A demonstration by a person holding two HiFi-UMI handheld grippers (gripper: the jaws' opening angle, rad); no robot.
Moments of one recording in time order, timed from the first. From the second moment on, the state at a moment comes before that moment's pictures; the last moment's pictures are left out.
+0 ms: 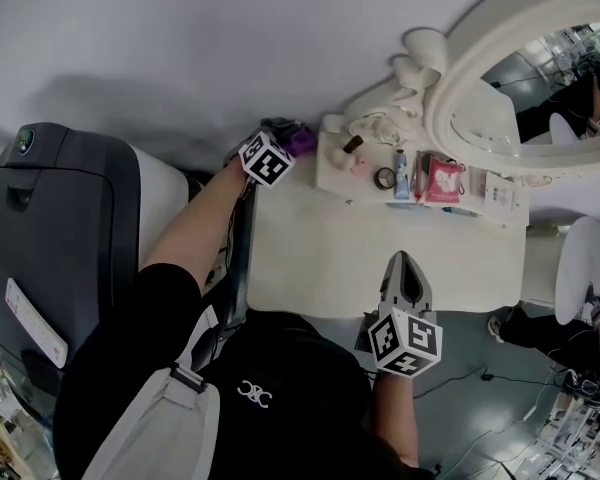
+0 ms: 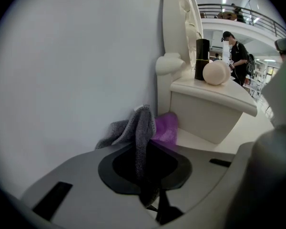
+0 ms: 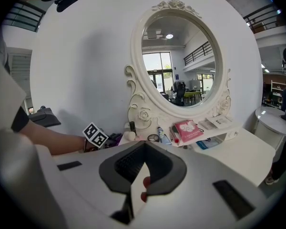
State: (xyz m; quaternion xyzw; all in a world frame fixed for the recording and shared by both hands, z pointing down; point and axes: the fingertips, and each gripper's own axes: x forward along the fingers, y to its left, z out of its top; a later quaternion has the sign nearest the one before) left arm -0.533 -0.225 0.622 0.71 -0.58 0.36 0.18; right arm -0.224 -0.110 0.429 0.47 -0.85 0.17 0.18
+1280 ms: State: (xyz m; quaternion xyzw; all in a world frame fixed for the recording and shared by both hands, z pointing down) left arm -0.421 -0.093 0.631 0.74 -0.51 0.39 0.20; right arm -0.201 -0.070 0.448 0.39 -0.88 0.22 0.17
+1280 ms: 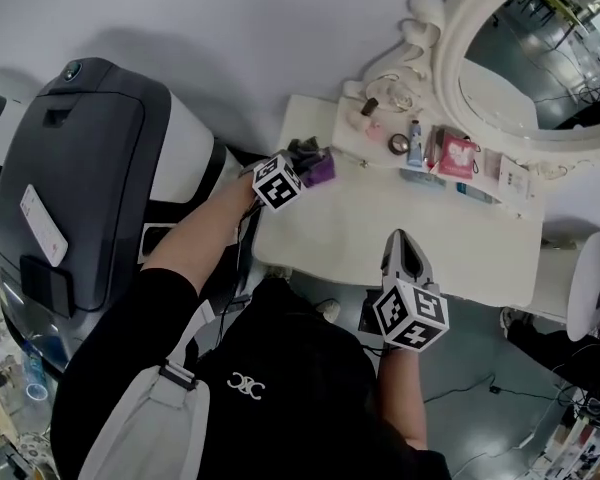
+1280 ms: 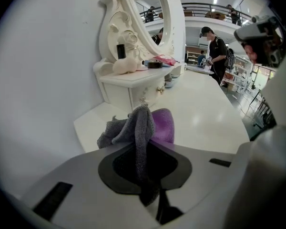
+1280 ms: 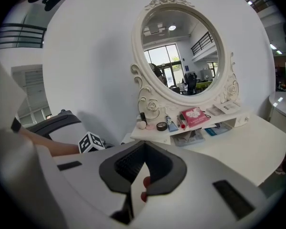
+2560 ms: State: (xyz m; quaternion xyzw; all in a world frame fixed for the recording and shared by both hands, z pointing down) left arm -0.312 0.086 0.641 0.77 -0.42 0.39 0.26; right arm -0.208 -0.047 0.444 0.32 -0.91 0.24 0.15
